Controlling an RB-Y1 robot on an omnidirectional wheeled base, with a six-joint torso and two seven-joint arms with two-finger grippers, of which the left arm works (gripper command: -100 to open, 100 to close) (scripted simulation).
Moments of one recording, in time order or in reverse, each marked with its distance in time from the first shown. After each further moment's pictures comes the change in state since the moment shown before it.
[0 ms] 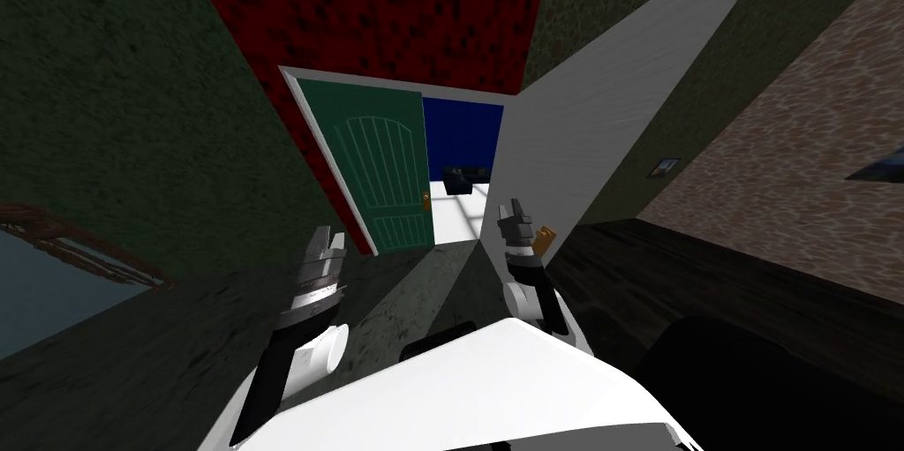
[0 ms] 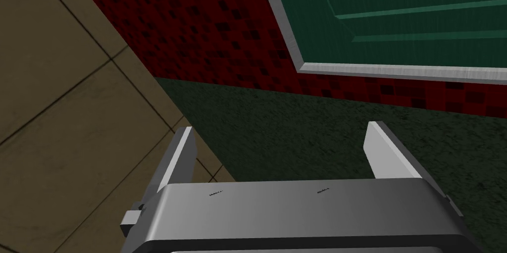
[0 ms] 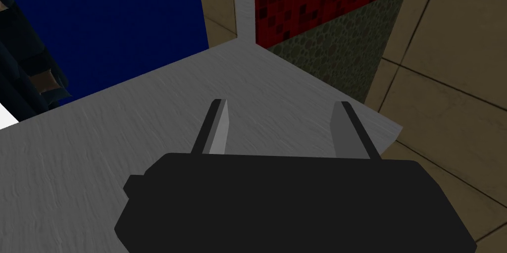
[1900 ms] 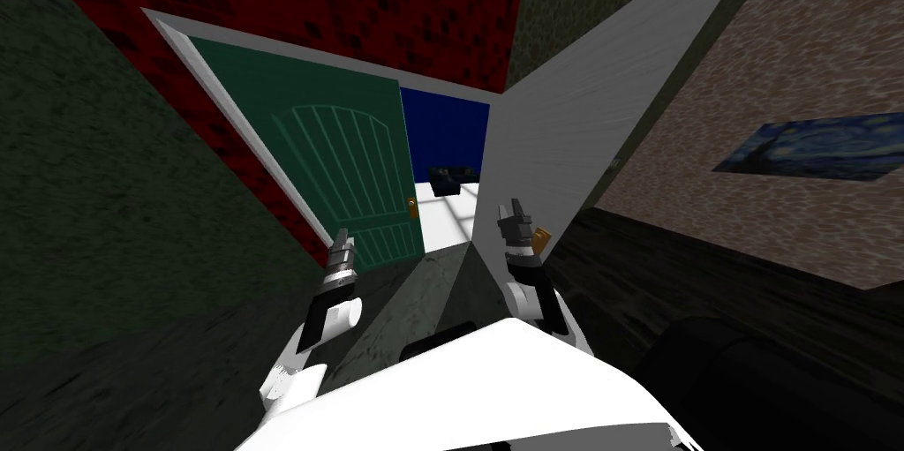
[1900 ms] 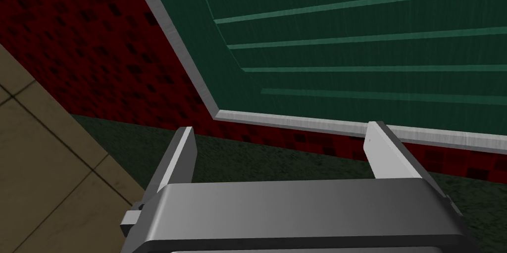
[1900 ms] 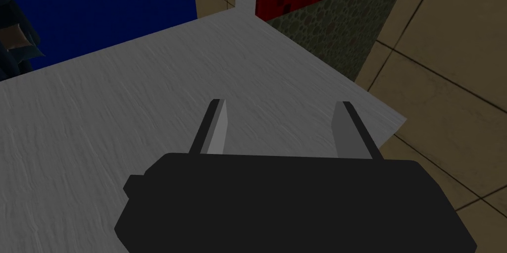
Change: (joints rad) arm -0.293 0.025 0.119 0.483 0.096 -0.012 -0.072
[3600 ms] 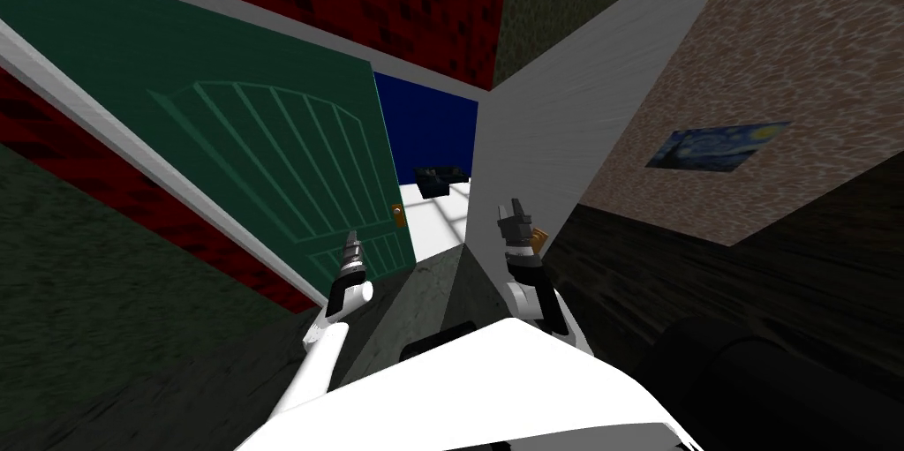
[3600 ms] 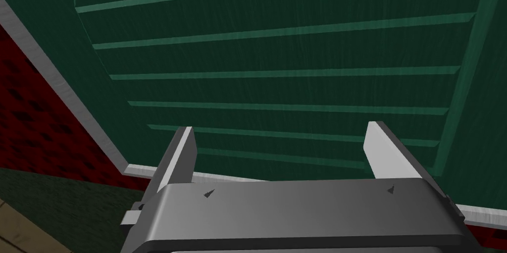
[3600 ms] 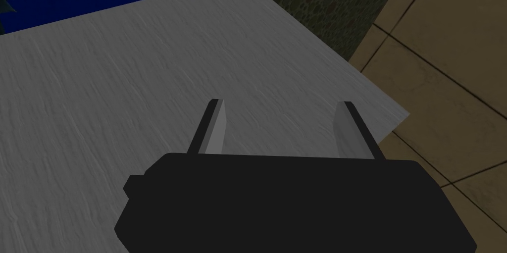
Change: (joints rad) arm -0.276 0.004 0.112 0.459 0.091 -0.011 -0.068
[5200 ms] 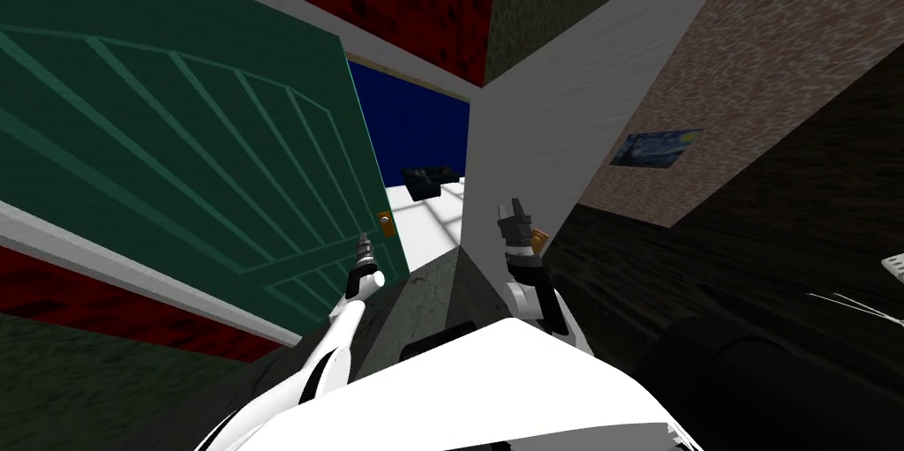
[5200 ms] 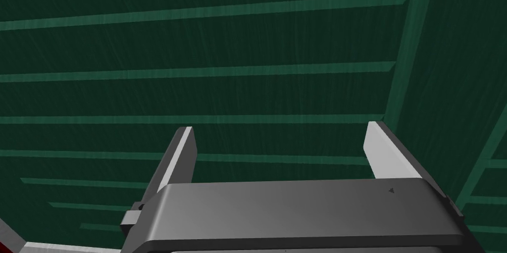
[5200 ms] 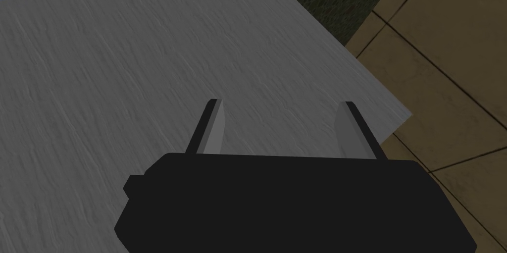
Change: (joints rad) arm -0.221 -0.015 0.090 0.370 0.073 -0.009 -0.056
